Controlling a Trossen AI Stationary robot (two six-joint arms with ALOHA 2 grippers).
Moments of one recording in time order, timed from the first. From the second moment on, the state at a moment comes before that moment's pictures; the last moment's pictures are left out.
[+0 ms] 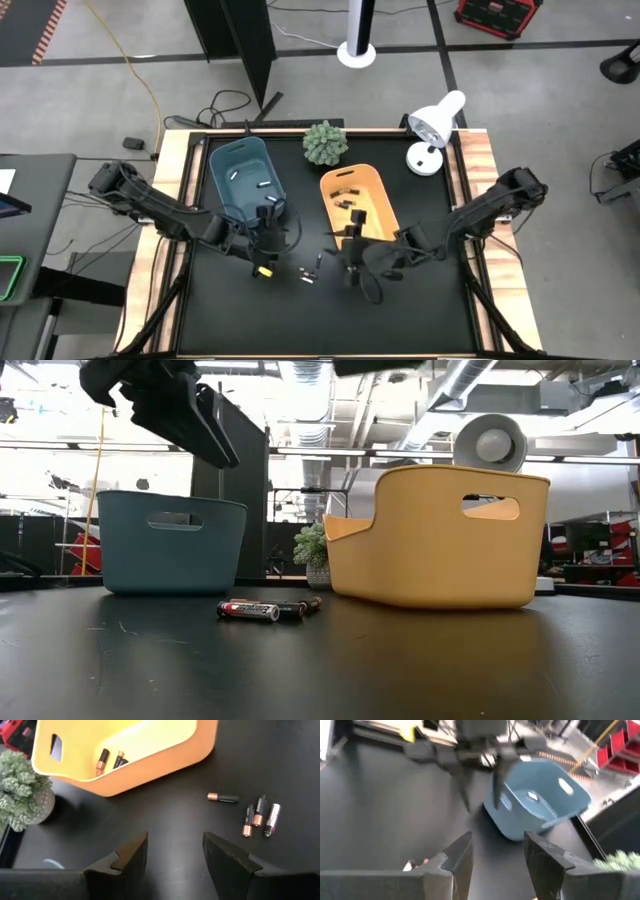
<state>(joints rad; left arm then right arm) -0.40 1.38 0.96 -0.46 -0.56 -0.13 0.43 1.59 1.16 -0.08 0.66 -0.03</state>
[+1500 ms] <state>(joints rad) -0.30 1.78 0.82 0.12 -0.08 0.00 0.50 1.78 1.46 -0.41 0.65 -0.15</state>
